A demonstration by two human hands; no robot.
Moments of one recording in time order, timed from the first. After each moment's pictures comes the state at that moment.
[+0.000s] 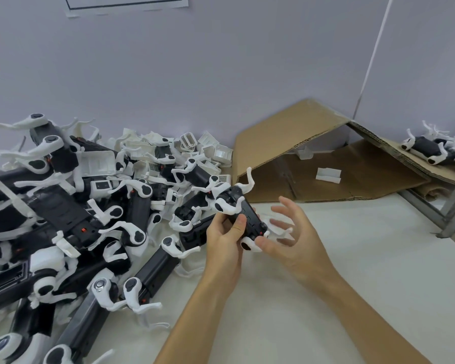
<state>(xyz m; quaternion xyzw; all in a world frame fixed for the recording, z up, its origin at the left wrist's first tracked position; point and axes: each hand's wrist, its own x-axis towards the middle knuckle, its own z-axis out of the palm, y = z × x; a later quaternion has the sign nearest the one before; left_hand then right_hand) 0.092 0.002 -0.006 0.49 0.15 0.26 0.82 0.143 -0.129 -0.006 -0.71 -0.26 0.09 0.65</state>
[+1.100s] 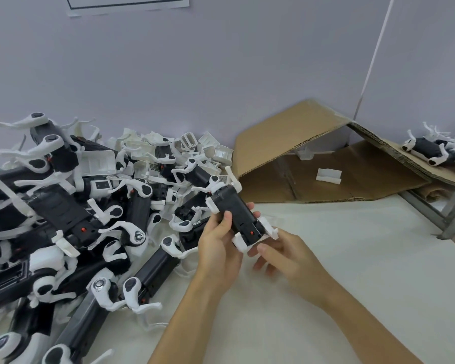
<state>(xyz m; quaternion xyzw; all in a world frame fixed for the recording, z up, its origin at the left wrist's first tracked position) 0.078 0.007 0.008 0.36 0.09 0.21 0.91 0.130 -0.133 -0.001 -0.71 -0.32 0.19 0.60</state>
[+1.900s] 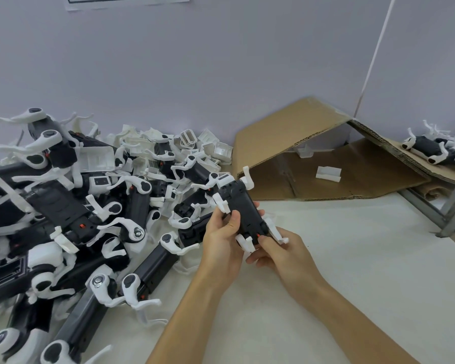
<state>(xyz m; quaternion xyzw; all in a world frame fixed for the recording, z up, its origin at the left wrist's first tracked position) 0.079 0.003 0.008 0.42 0.07 0.20 0.88 0.124 -0.117 -0.010 -0.66 -0.21 0.20 0.69</state>
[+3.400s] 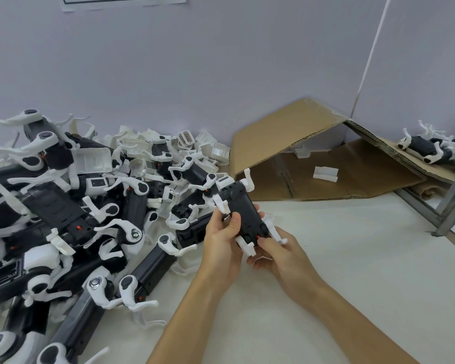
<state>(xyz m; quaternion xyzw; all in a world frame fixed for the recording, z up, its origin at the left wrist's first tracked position) 0.080 -0.001 0.009 0.44 0.10 0.21 0.87 0.128 -0.118 -0.013 -0.62 -0.21 0.25 0.71</state>
